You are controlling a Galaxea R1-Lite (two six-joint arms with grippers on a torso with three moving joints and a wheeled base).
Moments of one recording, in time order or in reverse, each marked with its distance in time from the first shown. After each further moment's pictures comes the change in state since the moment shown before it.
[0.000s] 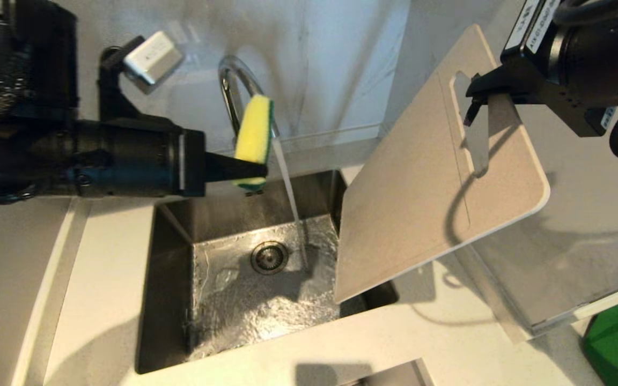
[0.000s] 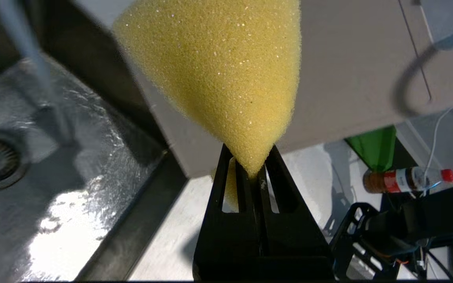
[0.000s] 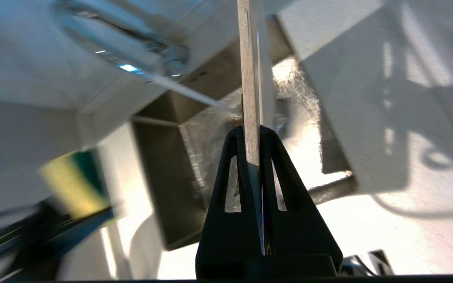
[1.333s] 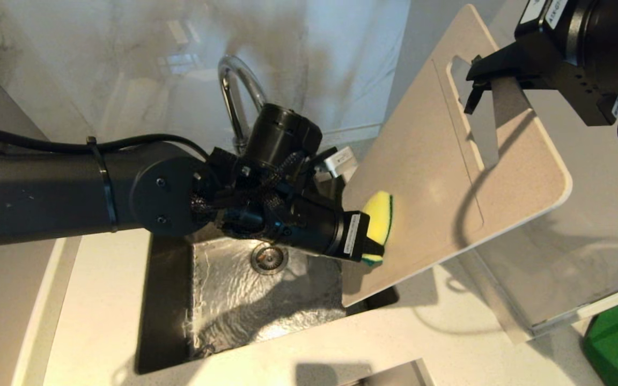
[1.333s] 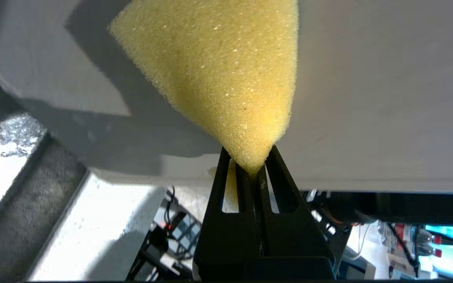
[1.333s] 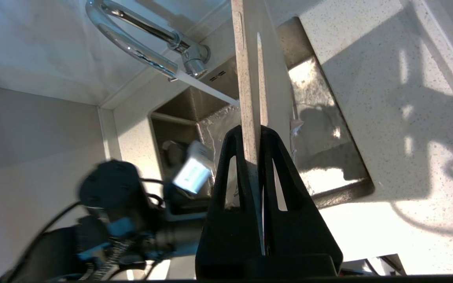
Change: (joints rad) left arm -0.173 0.466 -0.404 0.225 -0.066 -0.110; right arm 0.029 -0.025 -0.006 -0.009 0.013 0.003
